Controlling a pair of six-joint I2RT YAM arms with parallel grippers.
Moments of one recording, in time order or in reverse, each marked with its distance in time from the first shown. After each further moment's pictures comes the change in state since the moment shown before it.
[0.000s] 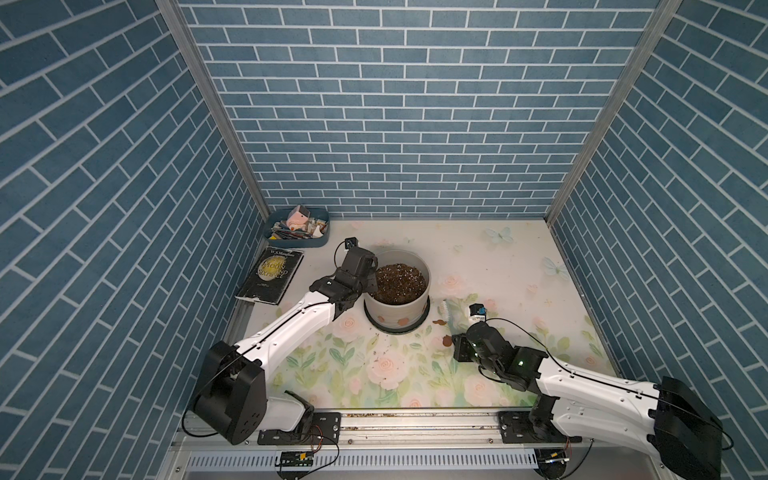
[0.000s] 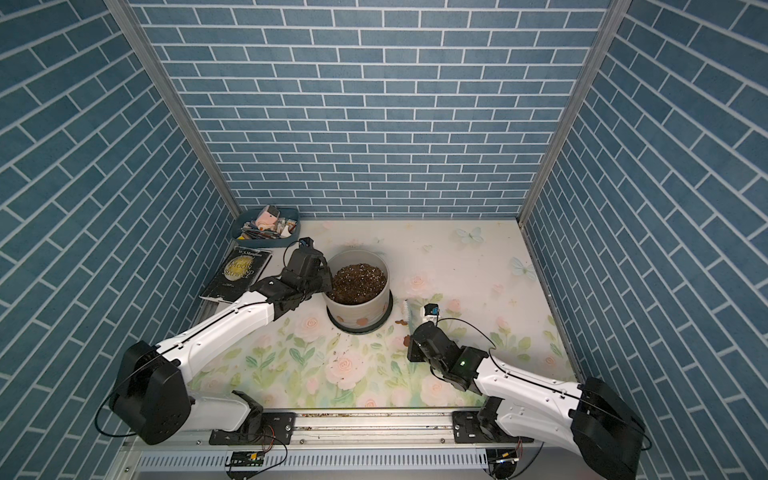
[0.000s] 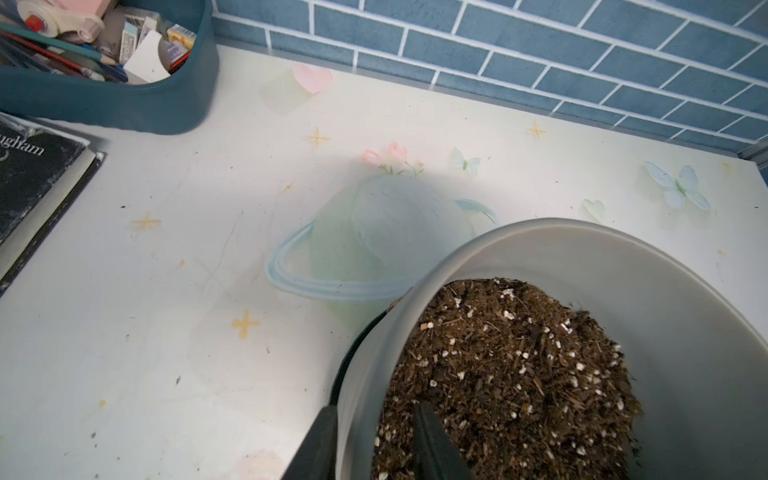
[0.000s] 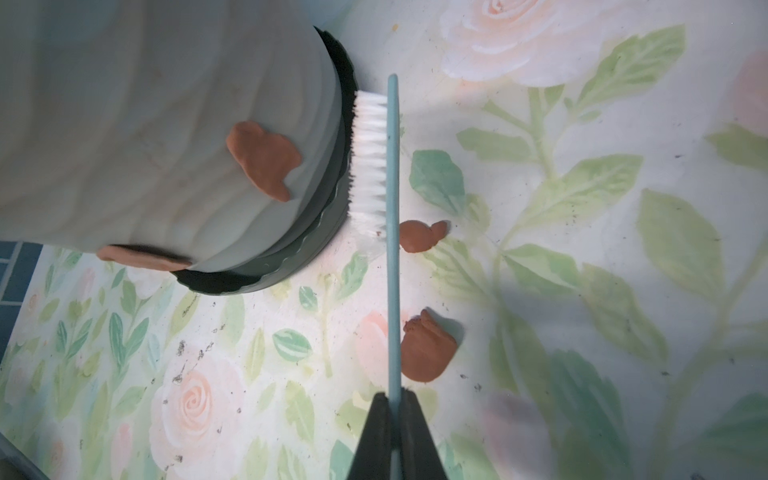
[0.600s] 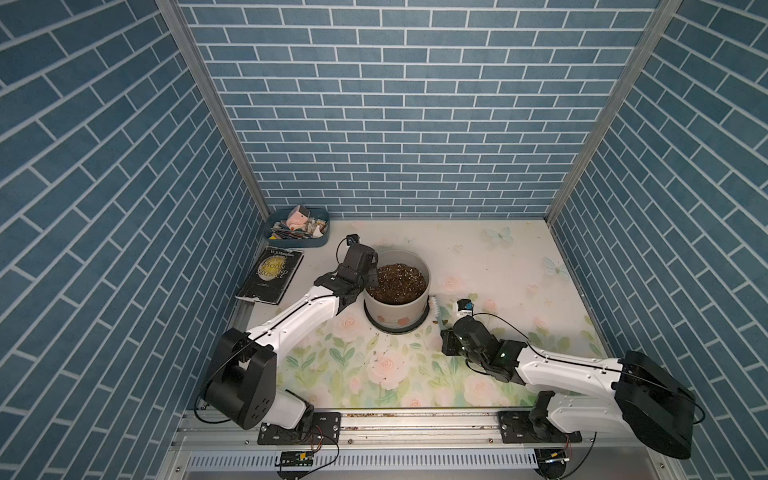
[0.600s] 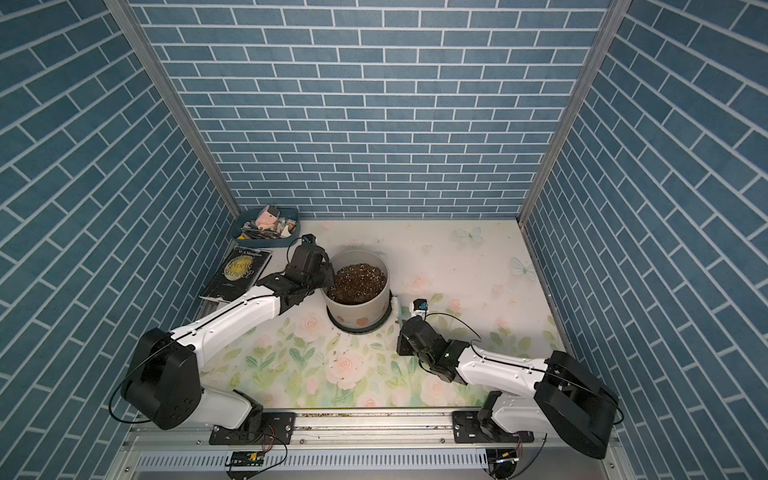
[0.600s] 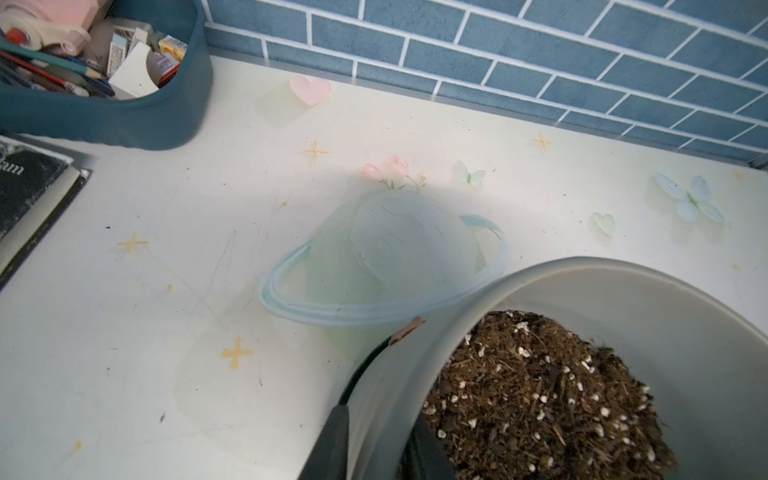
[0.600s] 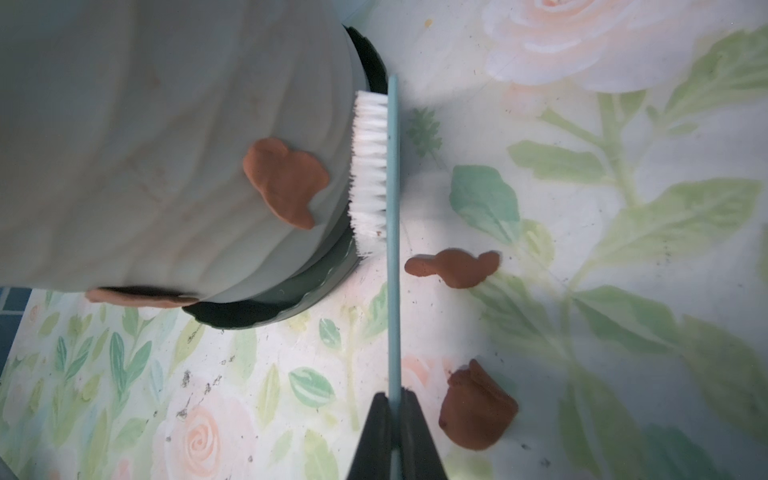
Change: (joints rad) left arm 0.032 0.065 0.012 0.066 0.020 0.047; right arm 0.008 0.197 0.051 0.176 -0.003 -0.003
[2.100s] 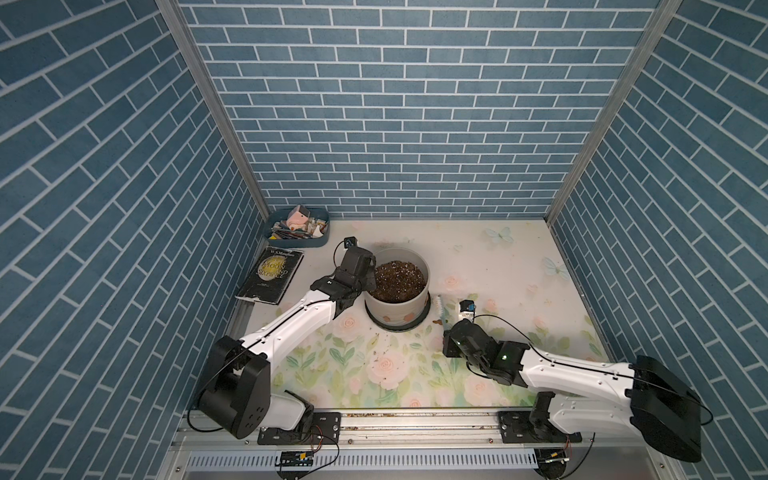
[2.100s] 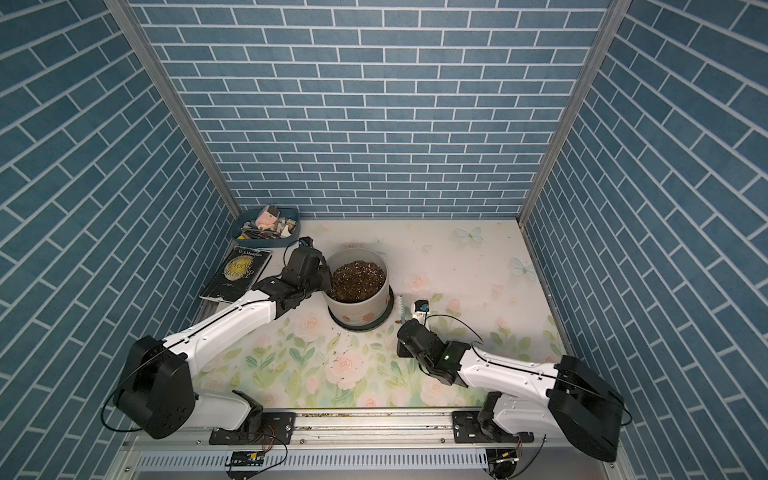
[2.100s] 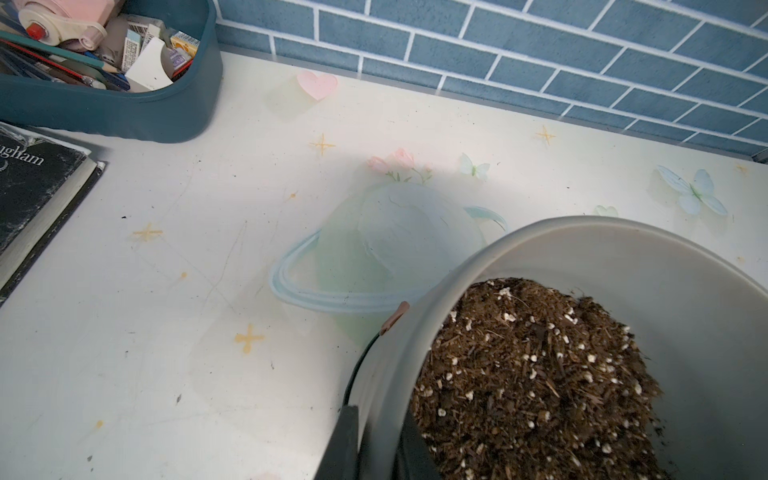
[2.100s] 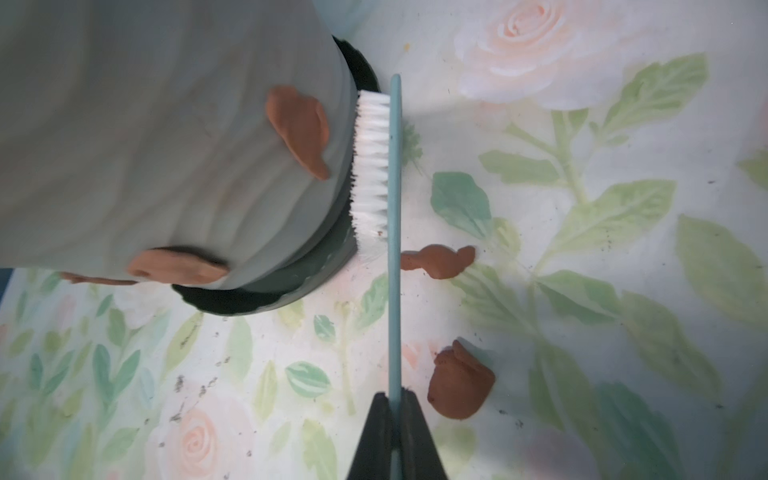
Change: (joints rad) left arm -0.009 -0.047 -0.032 -0.018 -0.008 -0.026; right arm 0.045 0.006 0.061 -0.140 0.114 0.055
